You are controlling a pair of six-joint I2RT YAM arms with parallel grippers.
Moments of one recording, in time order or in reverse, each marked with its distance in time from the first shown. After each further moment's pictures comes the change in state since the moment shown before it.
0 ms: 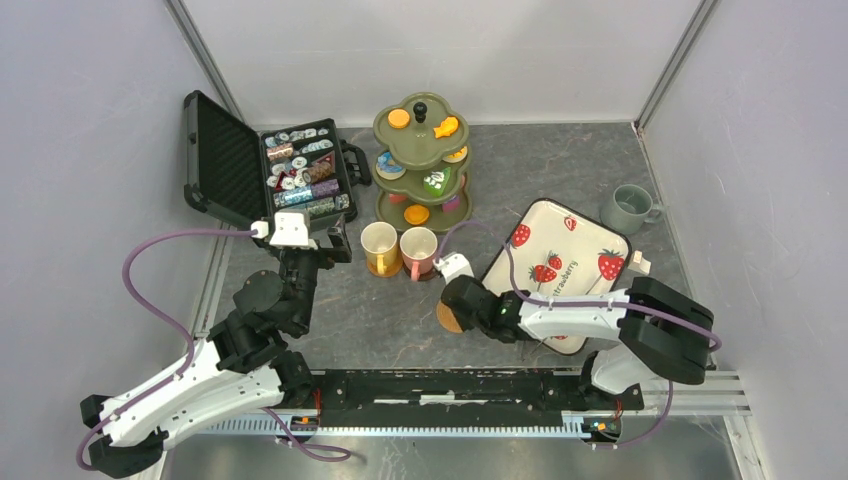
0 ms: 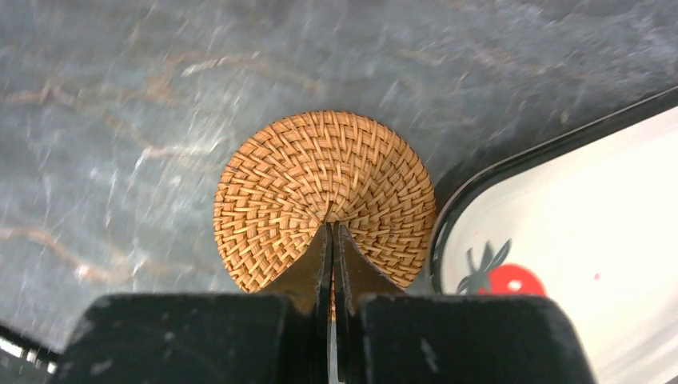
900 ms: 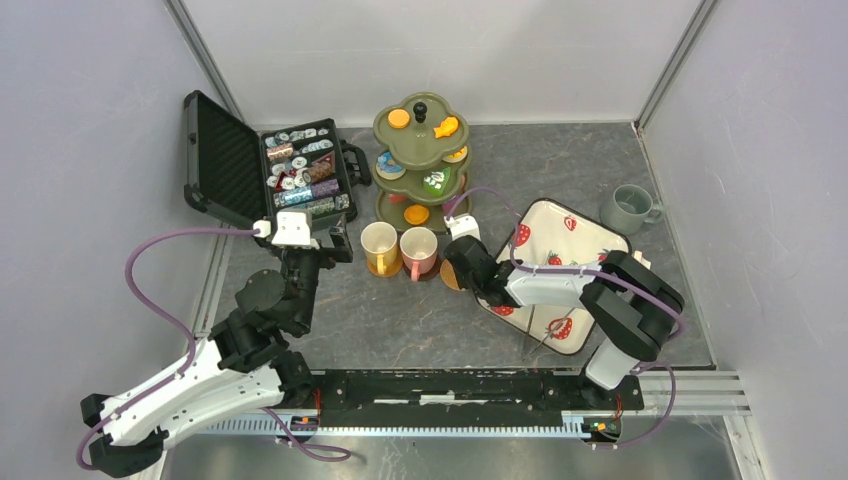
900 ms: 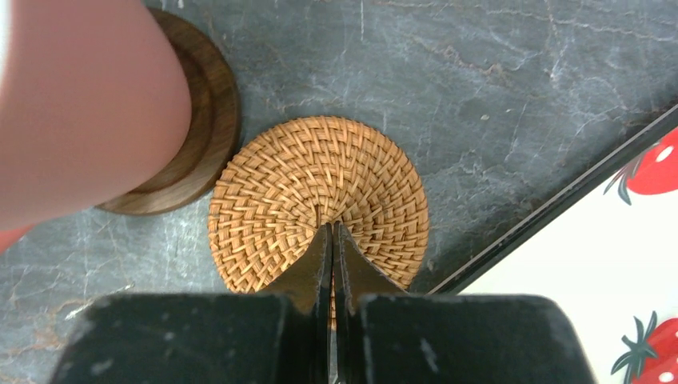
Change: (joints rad) left arm 0.000 0.007 0.000 0.001 0.000 0.000; right arm -0.270 0.187 0.109 0.197 0.050 -0.058
